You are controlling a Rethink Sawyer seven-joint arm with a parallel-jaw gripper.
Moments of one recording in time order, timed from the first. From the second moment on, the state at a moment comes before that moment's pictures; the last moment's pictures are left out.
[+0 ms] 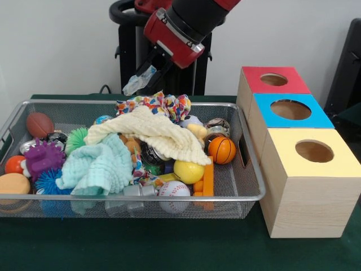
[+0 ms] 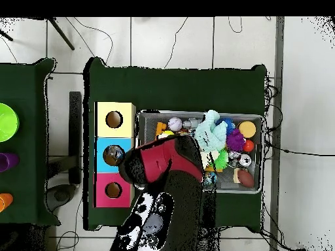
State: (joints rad) arm 0.11 -0.64 -0.33 1.50 -0.54 0.80 2.41
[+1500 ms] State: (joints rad) arm 0.20 -0.65 -0.32 1.43 -0.38 1.02 2.41
